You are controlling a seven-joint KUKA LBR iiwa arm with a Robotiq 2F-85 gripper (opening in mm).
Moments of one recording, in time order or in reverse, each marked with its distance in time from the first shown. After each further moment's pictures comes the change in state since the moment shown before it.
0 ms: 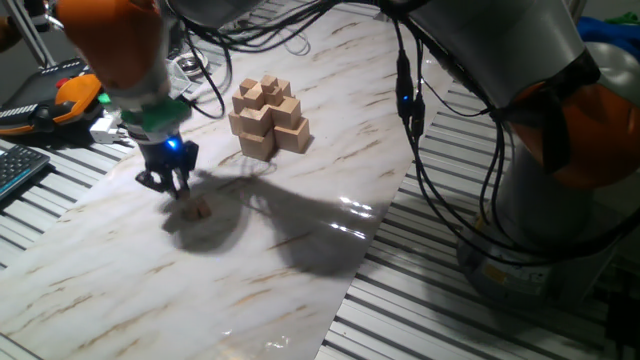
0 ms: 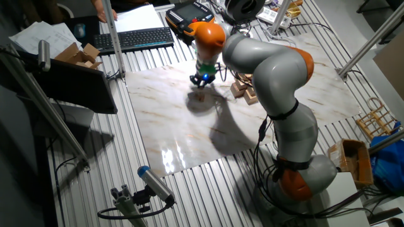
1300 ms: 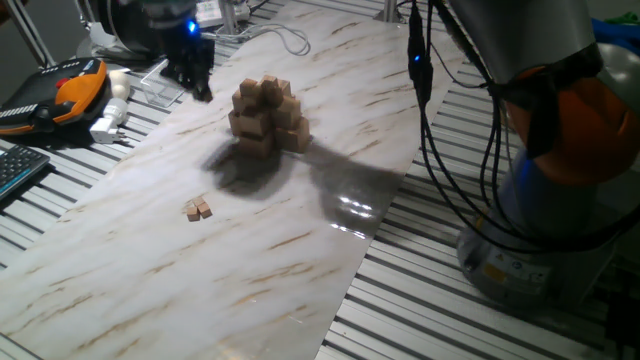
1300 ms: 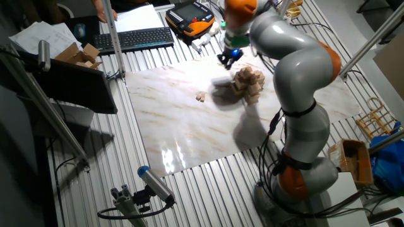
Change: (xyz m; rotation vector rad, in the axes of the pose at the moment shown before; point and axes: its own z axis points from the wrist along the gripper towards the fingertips) arm -0.022 -0.134 -0.130 0.023 0.013 -0.184
